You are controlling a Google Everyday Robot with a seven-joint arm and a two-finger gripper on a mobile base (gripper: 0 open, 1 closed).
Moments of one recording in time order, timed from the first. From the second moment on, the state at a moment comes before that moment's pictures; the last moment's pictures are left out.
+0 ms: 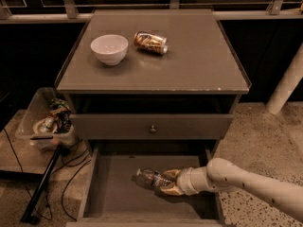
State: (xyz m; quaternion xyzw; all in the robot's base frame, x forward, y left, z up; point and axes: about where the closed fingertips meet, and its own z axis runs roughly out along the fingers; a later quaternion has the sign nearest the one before) arm 0.486 -0.078 0.400 -0.56 0.72 0.25 0.32
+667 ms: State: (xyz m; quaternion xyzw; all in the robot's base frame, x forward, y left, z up) arm 0.495 -0.080 0.378 -0.56 0.73 0.24 0.32
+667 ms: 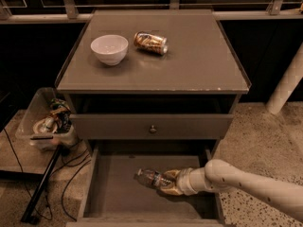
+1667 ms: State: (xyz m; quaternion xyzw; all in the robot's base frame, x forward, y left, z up) arm 0.495 -0.080 0.378 -0.56 0.73 0.24 0.32
